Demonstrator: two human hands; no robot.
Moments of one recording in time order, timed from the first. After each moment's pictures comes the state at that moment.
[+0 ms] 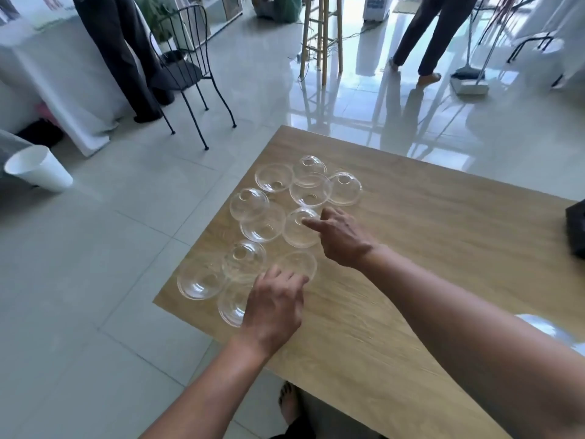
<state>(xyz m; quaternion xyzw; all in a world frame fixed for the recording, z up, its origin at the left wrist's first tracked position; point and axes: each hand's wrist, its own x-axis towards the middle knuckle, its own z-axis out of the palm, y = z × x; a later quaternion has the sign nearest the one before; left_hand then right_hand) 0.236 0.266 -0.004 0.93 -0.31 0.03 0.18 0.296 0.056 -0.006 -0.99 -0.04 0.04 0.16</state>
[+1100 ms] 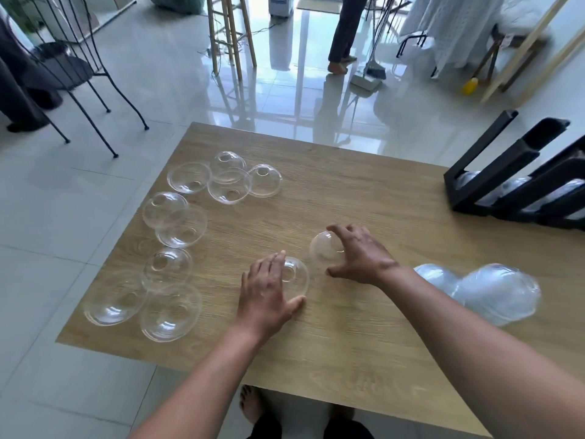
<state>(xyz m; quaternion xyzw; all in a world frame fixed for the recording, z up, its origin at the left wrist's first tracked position) 0.214 0.183 -0.057 0.92 -0.33 -0.07 0.20 0.158 -0.039 0.010 -0.95 0.22 0.14 0.19</state>
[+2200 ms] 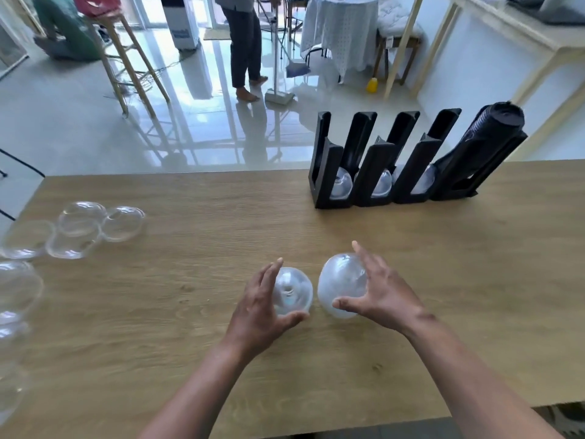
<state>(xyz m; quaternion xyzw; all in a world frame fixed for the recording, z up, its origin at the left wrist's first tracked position) 0.071 -0.015 -0.026 0.81 -0.45 -0.17 0.34 -0.108 -0.202 0.039 -0.87 0.40 0.03 0.30</state>
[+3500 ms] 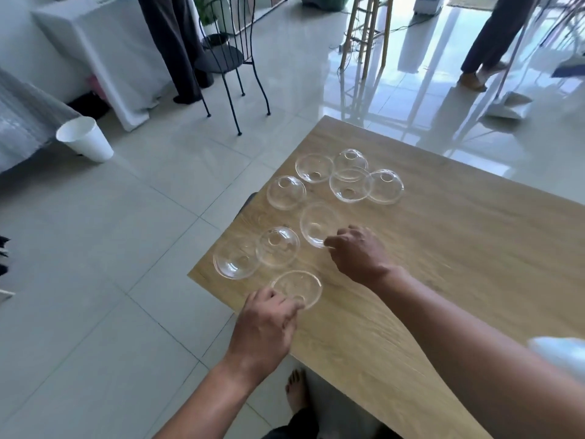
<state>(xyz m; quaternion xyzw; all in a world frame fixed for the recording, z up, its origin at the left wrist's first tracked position) 0.198 0.343 -0.006 0.94 -0.28 0.03 0.22 0.283 0.104 -0.016 -0.99 -0.08 0.07 0.12</state>
